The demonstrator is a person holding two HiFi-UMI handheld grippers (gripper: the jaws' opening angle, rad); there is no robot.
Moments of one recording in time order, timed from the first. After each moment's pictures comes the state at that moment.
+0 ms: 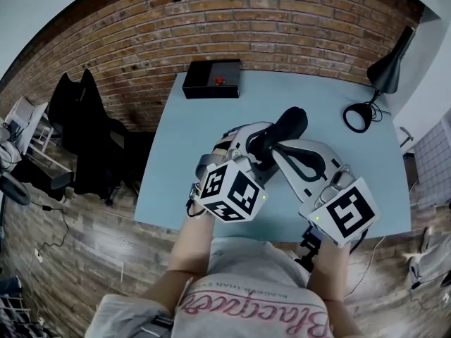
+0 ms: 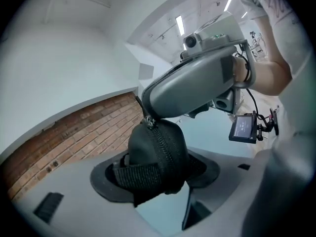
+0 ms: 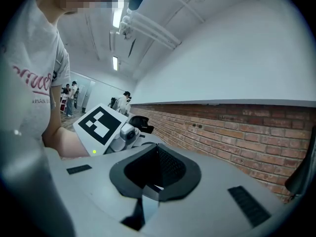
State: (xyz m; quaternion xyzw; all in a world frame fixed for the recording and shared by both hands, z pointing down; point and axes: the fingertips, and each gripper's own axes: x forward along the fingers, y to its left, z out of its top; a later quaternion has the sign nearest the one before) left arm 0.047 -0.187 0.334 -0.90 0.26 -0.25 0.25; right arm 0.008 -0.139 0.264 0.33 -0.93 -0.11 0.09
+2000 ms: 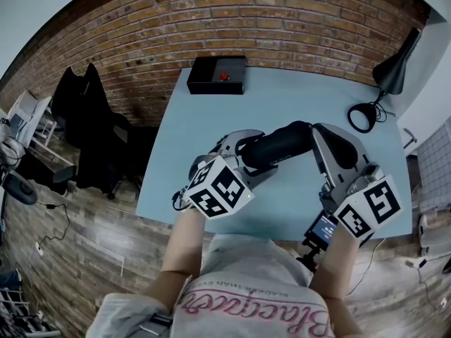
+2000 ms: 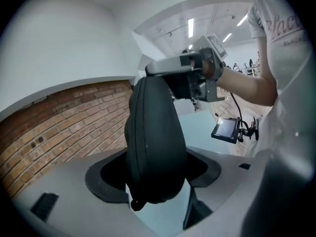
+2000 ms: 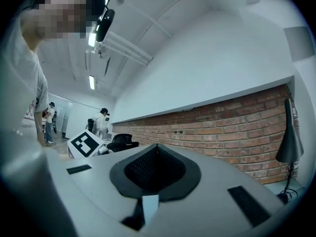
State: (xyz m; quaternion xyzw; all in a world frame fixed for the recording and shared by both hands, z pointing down) left arm 0.021 -0.177 0.371 -0.92 0.22 -0.28 0.15; right arm 0.075 -0.164 0.248 0.41 -0.91 -0.03 -0.03
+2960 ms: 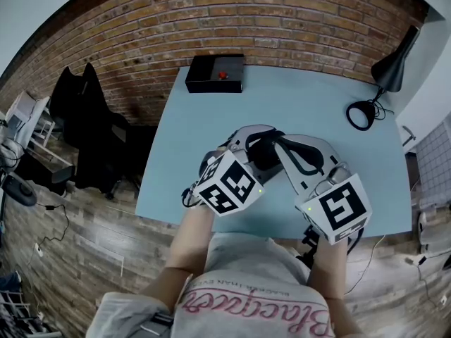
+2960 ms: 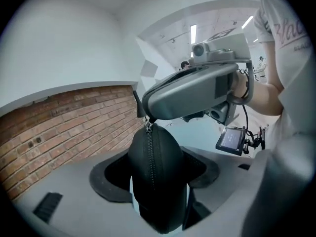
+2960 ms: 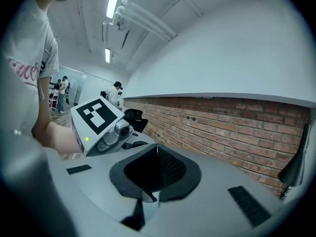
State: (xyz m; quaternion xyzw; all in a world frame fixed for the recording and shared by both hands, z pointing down) left arm 0.045 -0.180 0.356 -0.94 0.22 -0.24 0.15; right arm 0.009 -0.155 0.281 0.37 -0.92 -0.09 0.12
